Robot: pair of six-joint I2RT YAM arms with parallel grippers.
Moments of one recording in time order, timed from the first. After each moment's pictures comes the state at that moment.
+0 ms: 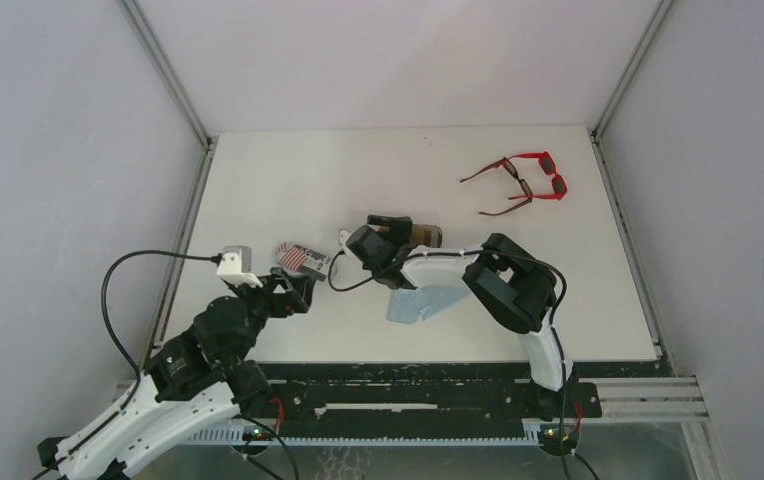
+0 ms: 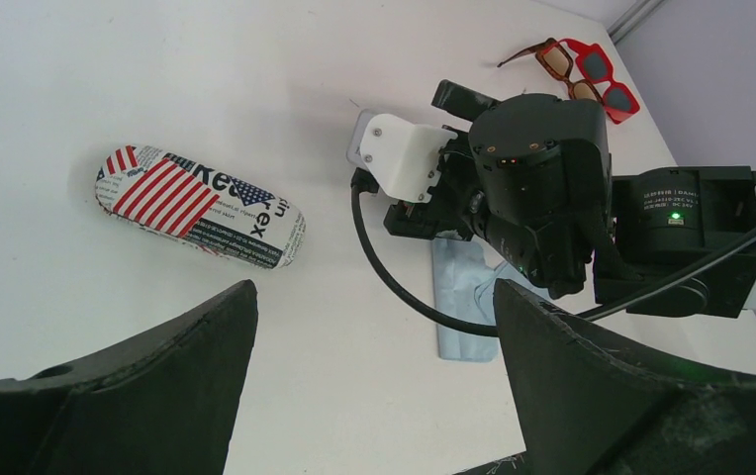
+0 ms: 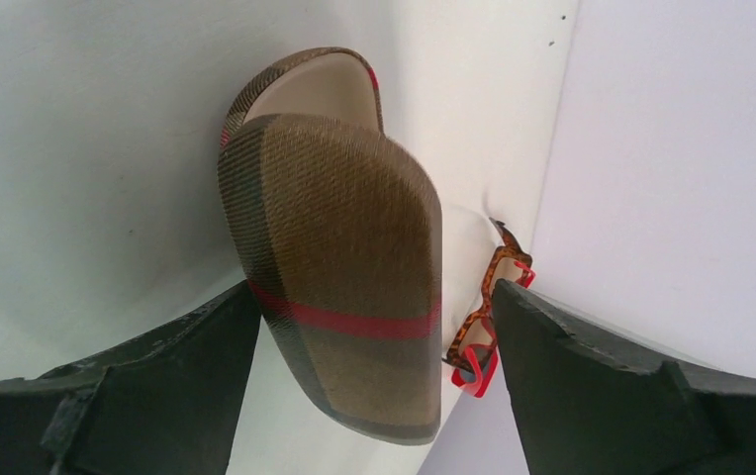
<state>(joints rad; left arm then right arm) -0.92 0.29 0.58 -0.55 -0.60 -0.60 0.94 2.07 1.29 -0.09 0.74 -0.78</state>
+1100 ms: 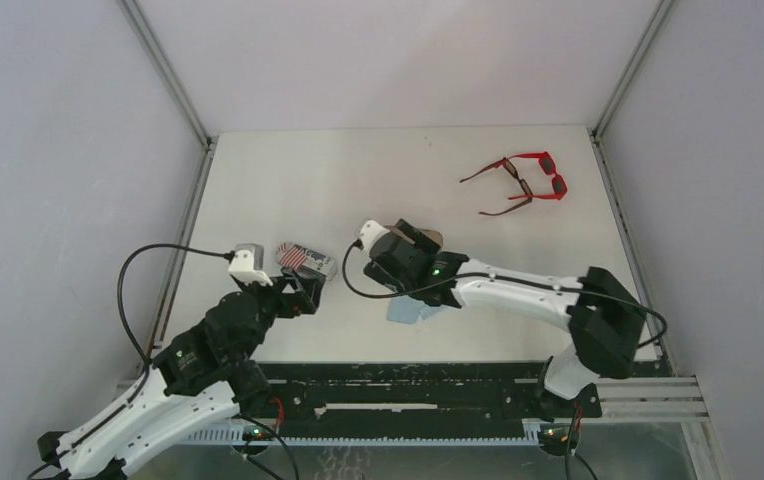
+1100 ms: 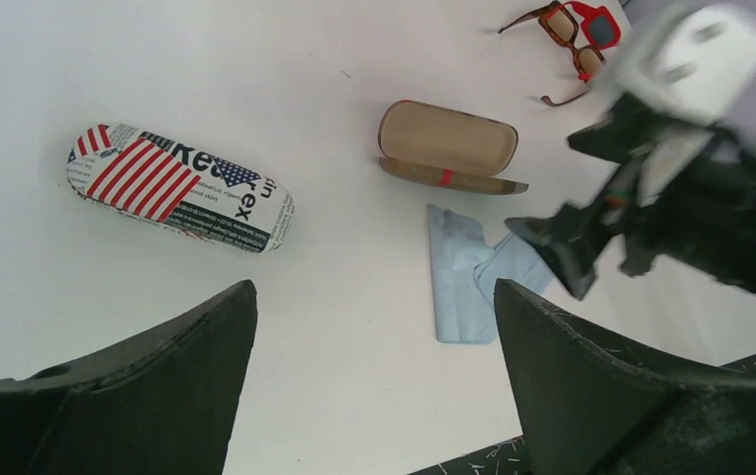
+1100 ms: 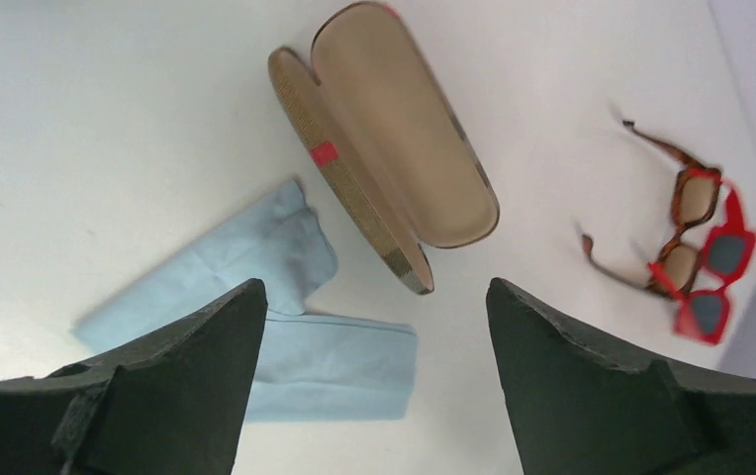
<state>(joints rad) -0.92 0.34 0.57 -0.54 -0.56 -0.62 1.04 1.62 1.12 -0.37 0.55 -0.23</state>
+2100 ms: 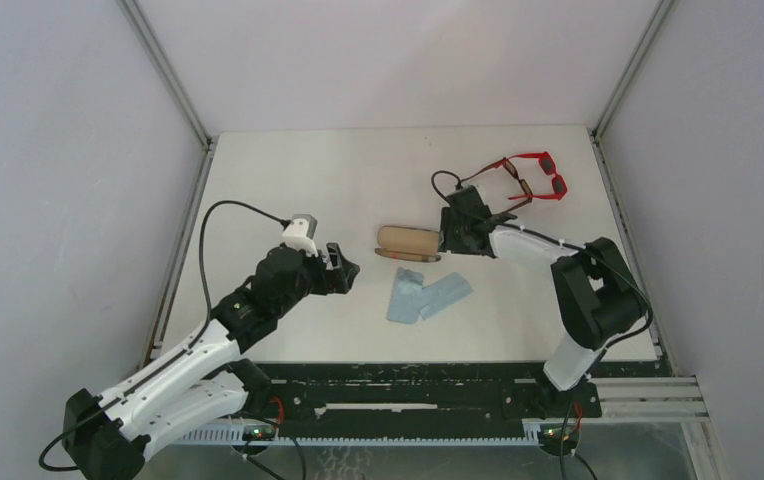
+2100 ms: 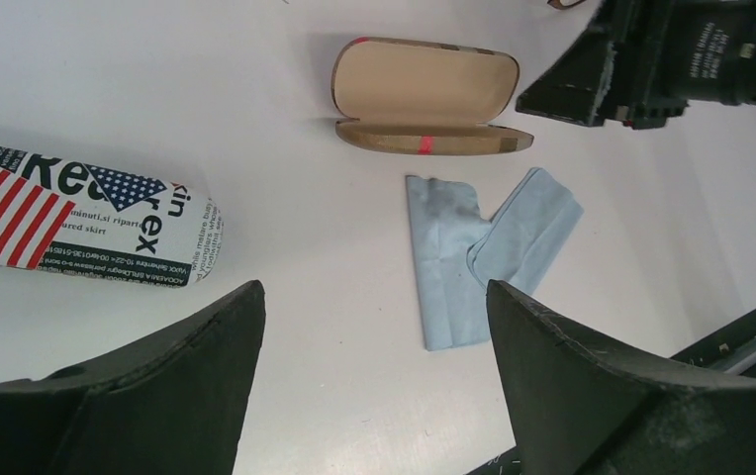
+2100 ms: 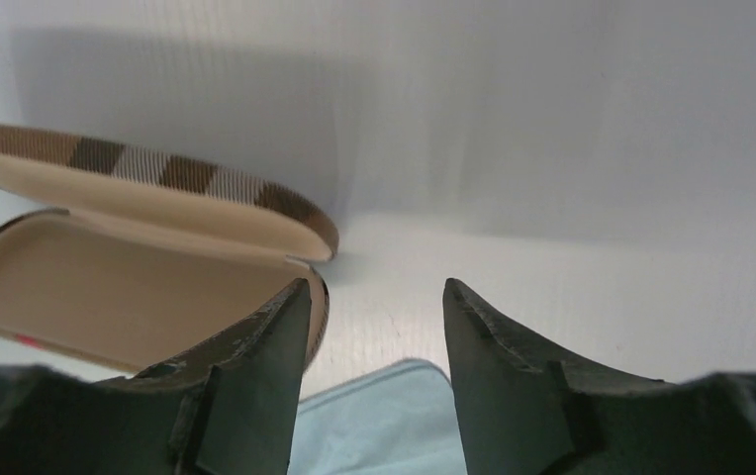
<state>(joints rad) -0.69 0.80 0.57 -0.21 -0.17 -0.53 0.49 1.65 1.00 -0.31 0.14 0.51</state>
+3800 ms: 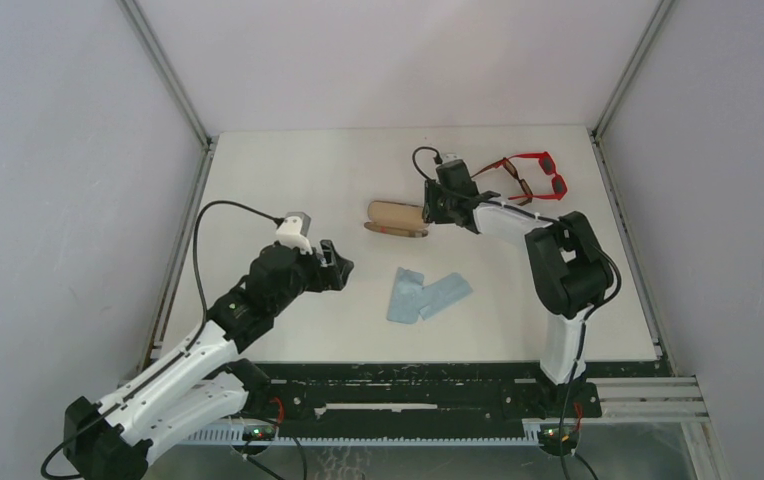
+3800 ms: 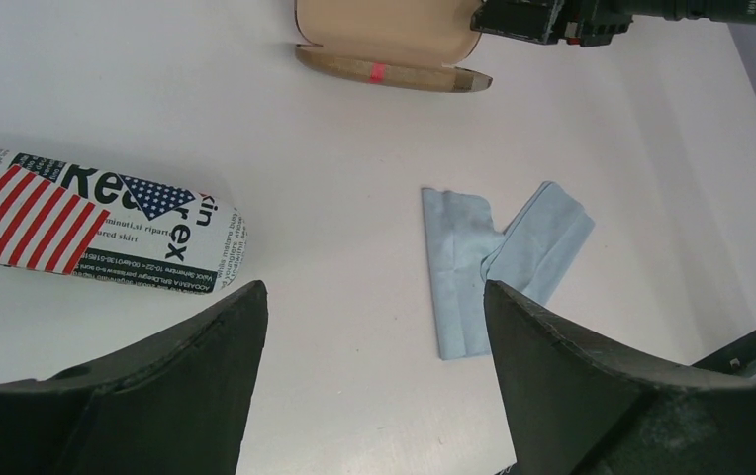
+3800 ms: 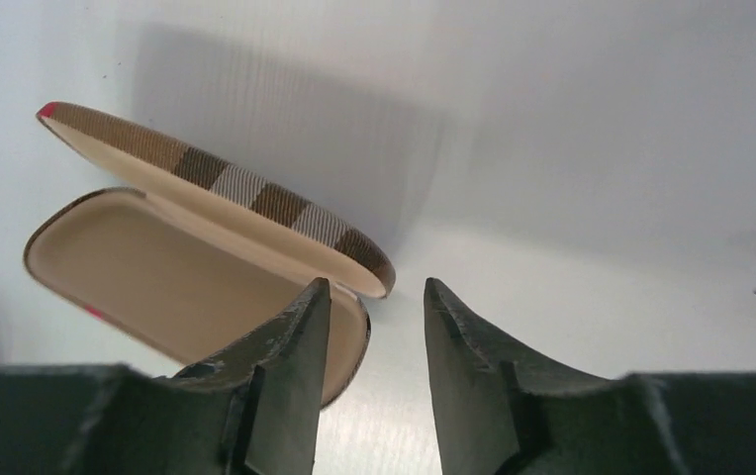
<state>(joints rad) -0.64 0.79 0.57 -0.21 -0.15 -0.51 0.44 1.93 1.27 -0.13 0.02 0.36</state>
